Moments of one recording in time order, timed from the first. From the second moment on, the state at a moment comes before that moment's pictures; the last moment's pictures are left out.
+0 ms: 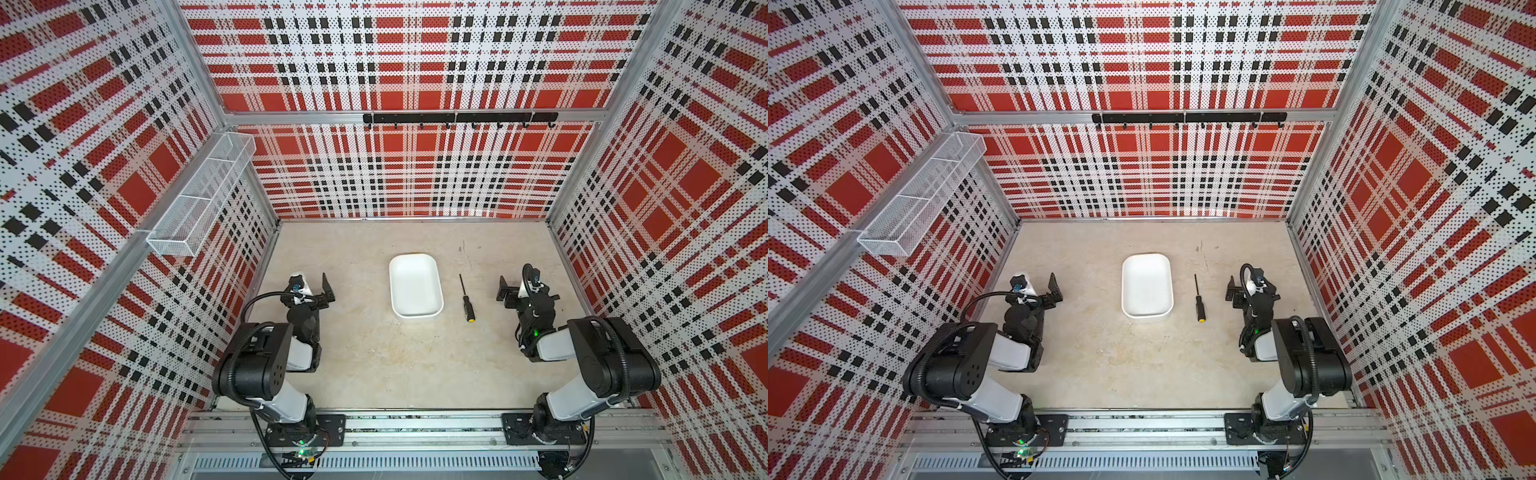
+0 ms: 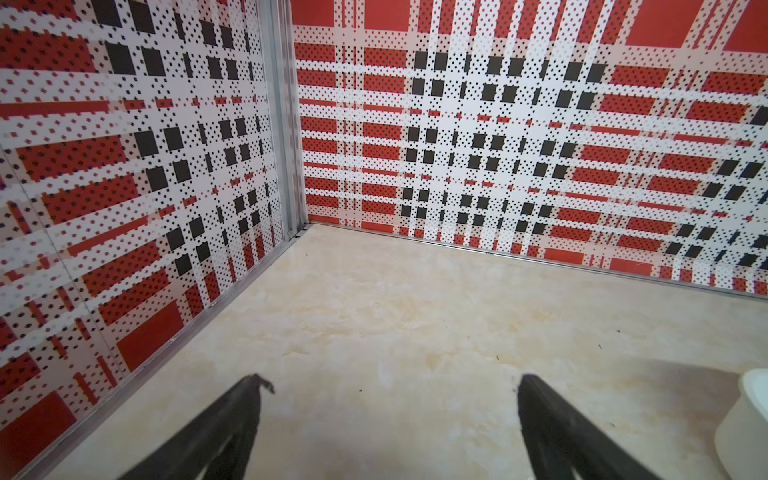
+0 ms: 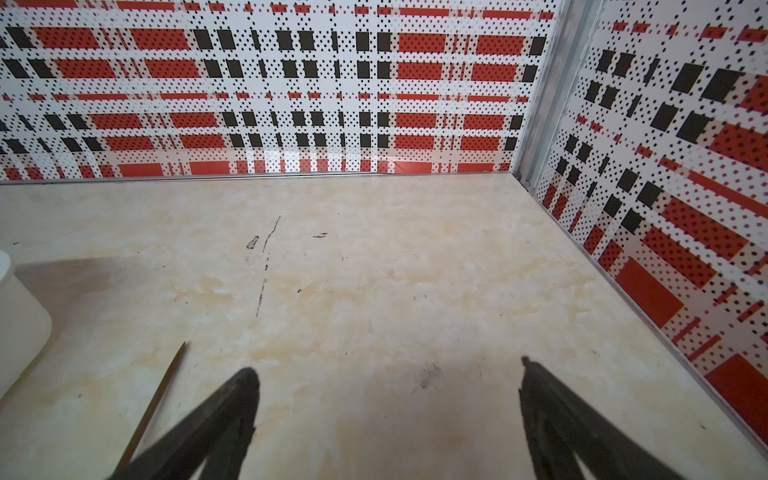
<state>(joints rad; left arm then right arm) -0.01 1.59 0.21 1.39 -0.21 -0.04 0.04 1.59 0.29 1.14 0.13 0.07</state>
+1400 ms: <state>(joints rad) -0.18 1.39 0.78 0.10 0.10 -0.35 0.23 1.63 1.12 -0.59 -0.15 0.23</state>
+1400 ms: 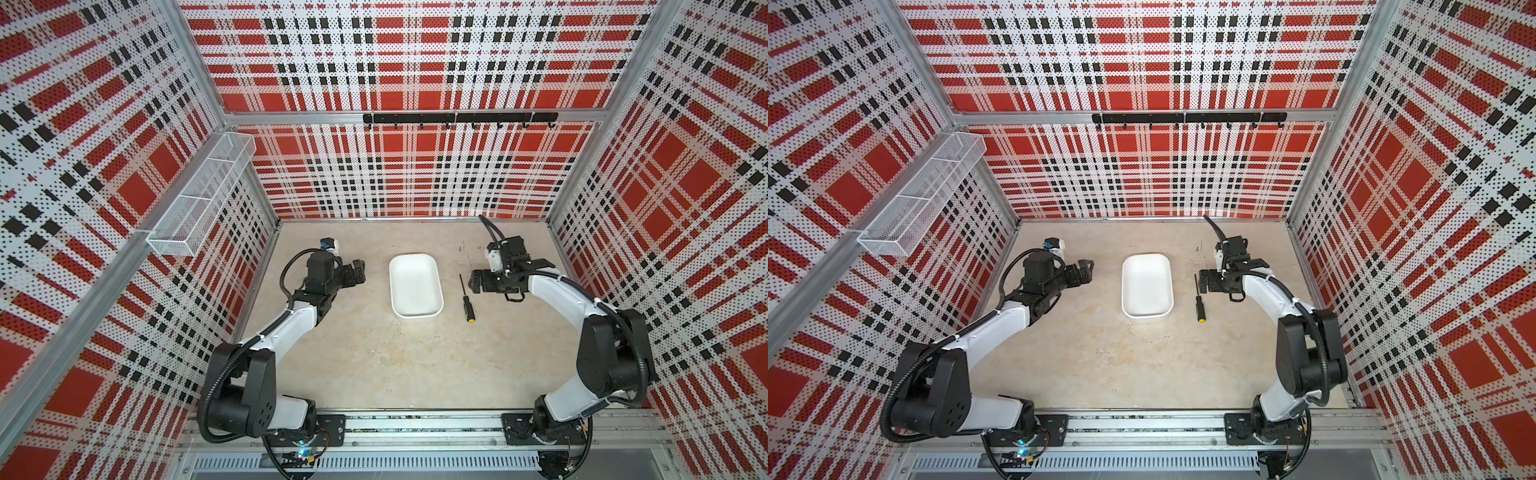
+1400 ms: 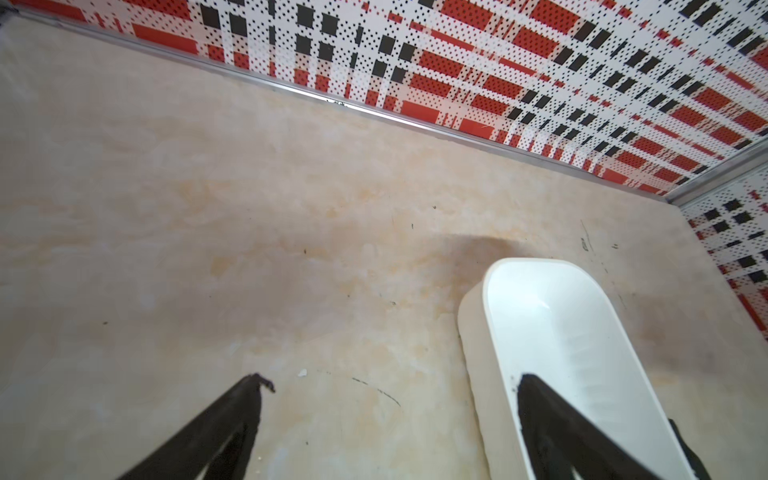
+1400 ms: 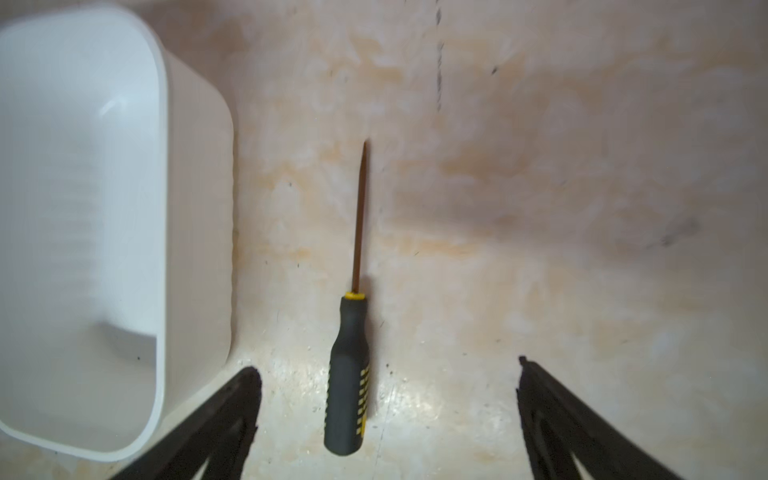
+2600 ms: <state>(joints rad) -0.18 1.44 0.69 0.10 0.21 -0.42 0.37 1.83 1.15 -0.62 -0.05 0.34</state>
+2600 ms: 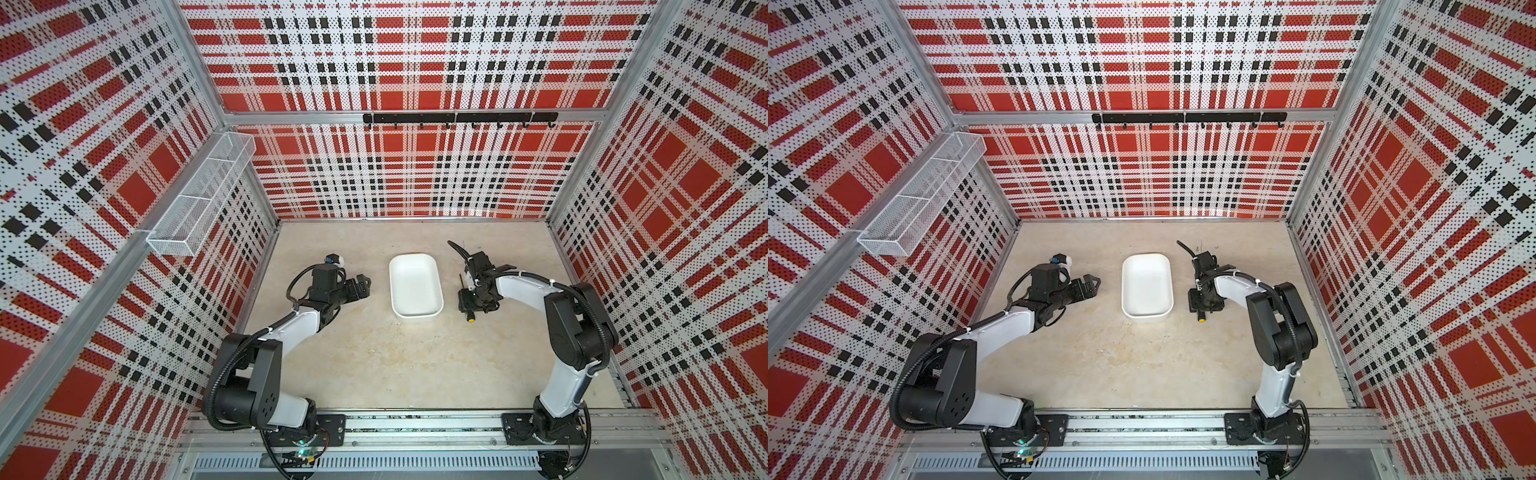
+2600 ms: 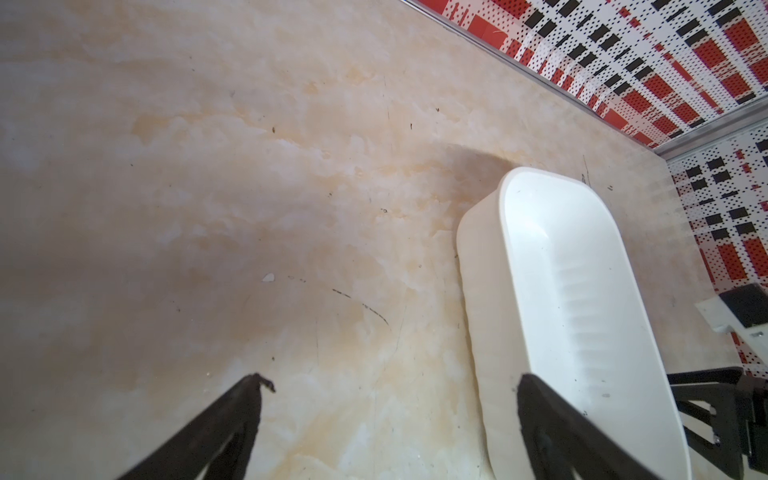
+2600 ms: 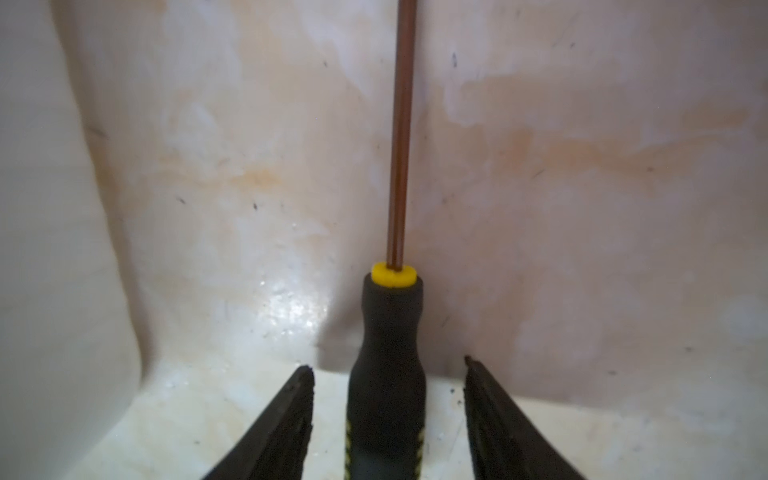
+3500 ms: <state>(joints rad) -0.18 1.44 0.69 0.10 0.21 -0.42 0.37 1.83 1.22 -0.71 -0.05 0.34</state>
